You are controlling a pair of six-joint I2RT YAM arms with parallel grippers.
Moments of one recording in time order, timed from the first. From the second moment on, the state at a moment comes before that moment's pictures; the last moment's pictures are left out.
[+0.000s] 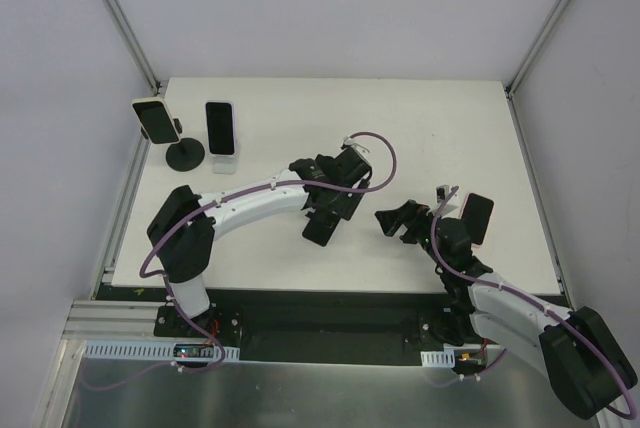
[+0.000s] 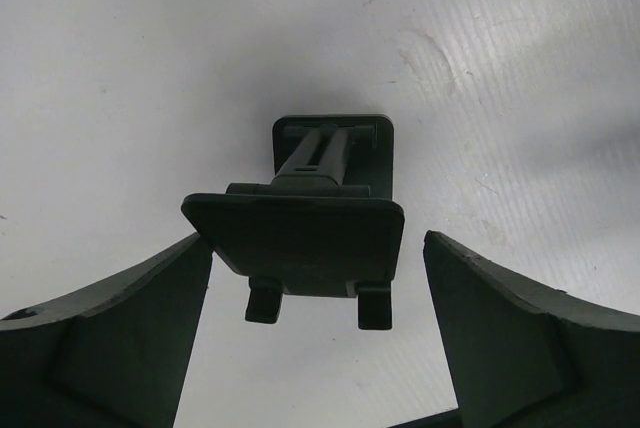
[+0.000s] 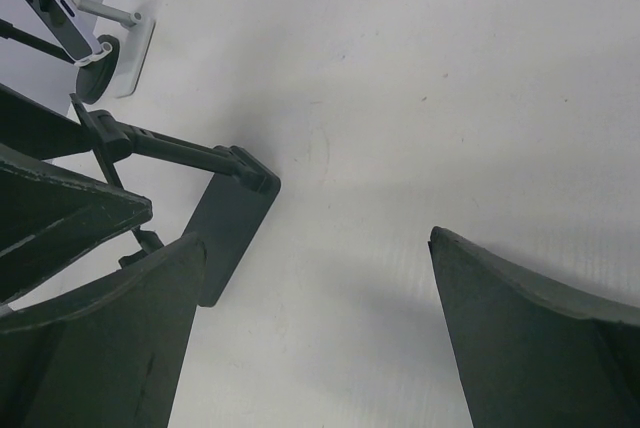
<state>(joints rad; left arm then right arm) -0.97 1.76 1.41 -0.70 -0.35 -0.34 0.52 0.88 0.07 0.54 0.02 0.71</state>
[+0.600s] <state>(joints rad) -0.92 1.77 1.42 -0.70 -0.31 -0.33 0.52 0.88 0.07 0.54 0.01 0.71</state>
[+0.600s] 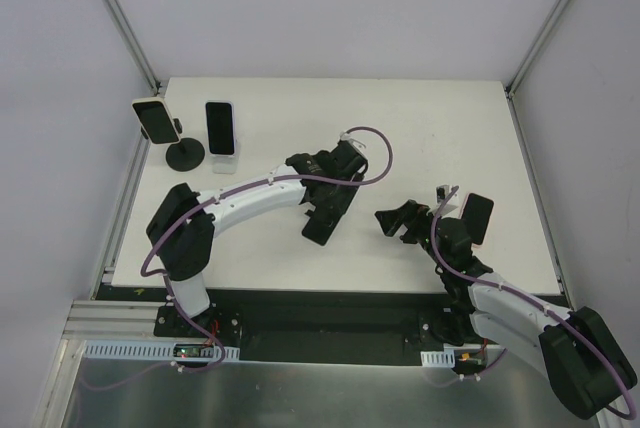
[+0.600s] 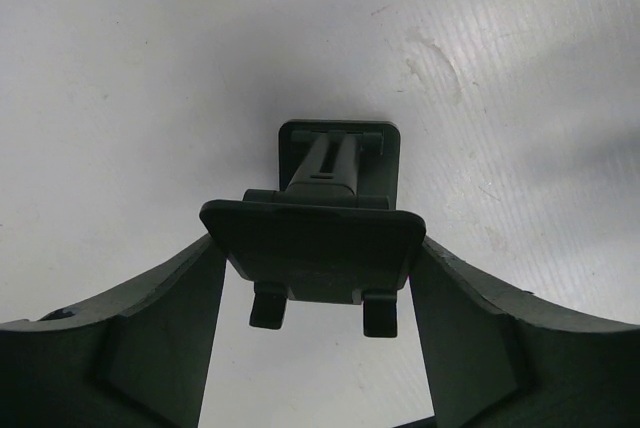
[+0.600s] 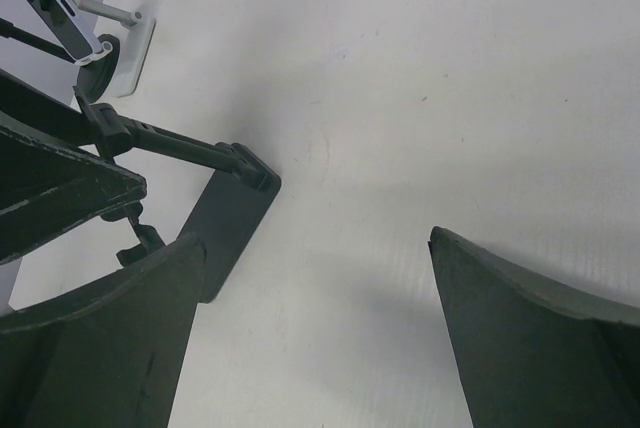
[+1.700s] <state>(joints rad) -0.41 2.05 1.85 -0.63 -0.40 -0.23 0.50 0.83 0.05 0.60 -0.05 0.69</state>
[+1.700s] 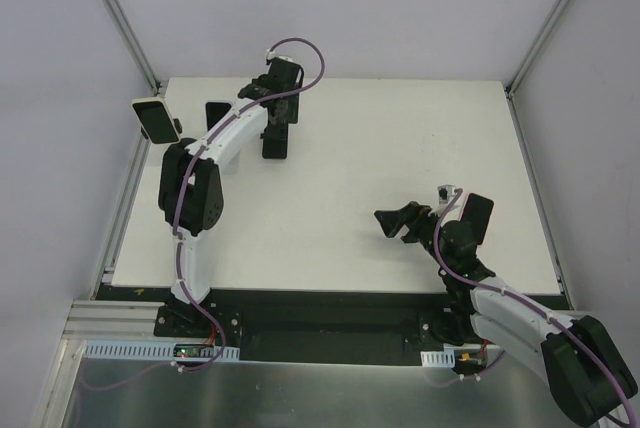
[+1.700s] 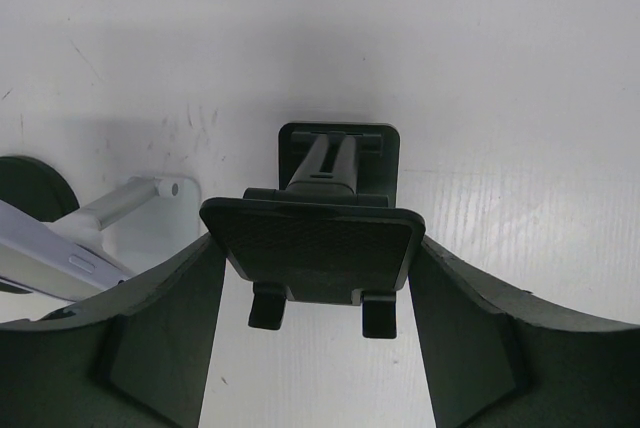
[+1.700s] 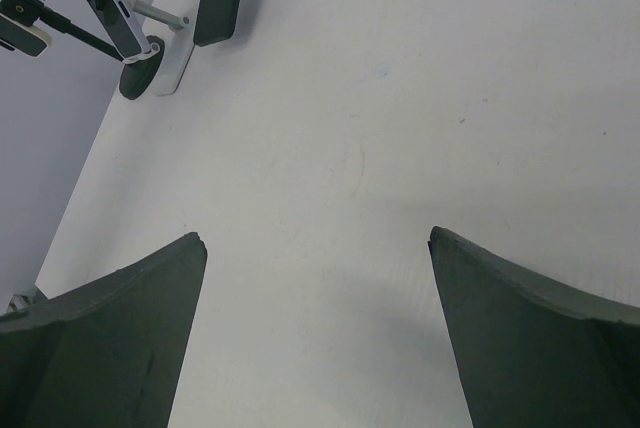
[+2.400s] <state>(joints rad) -0.34 2.06 1.83 -0.67 -0.31 -0.23 0.49 0.83 0.05 0.60 -0.07 0.69</state>
